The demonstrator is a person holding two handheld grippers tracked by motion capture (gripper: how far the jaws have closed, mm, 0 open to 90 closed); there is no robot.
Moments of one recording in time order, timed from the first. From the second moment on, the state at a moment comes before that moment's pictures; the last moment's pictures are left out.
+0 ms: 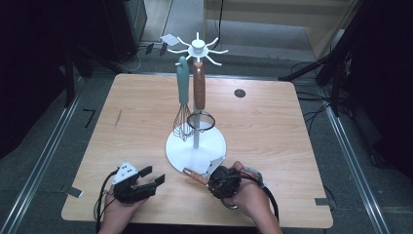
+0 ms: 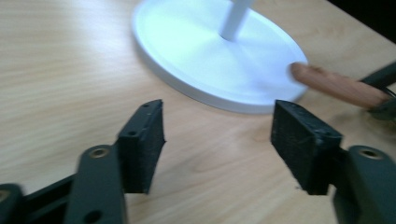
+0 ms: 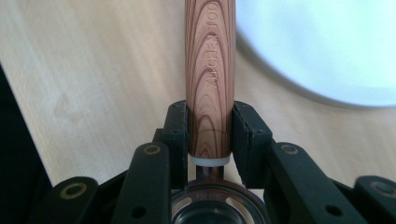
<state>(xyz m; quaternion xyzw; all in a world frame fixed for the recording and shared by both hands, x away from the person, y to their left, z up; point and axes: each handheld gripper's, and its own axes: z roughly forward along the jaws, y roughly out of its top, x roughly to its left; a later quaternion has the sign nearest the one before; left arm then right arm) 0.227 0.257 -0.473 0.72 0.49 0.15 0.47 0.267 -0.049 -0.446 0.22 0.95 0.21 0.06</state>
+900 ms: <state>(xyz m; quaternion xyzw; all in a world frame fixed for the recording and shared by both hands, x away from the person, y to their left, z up) 0.239 0.348 -0.476 0.66 0.57 0.23 0.43 0.278 -0.104 -0.427 0.36 0.84 0.39 0.12</state>
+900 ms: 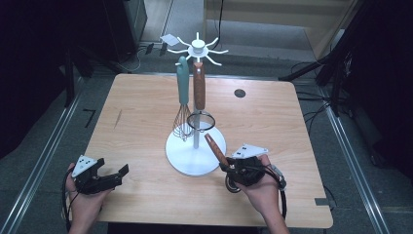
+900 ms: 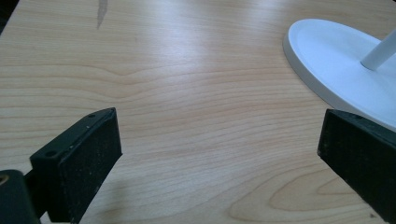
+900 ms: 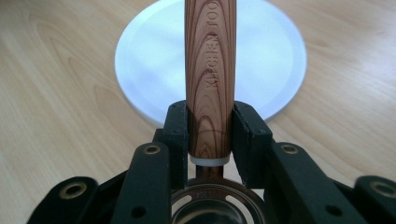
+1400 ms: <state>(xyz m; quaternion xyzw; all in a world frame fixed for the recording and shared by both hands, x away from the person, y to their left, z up) 0.245 0.354 -0.484 0.67 0.57 0.23 0.42 0.274 -0.120 -0.419 0.40 0.79 0.44 0.16</state>
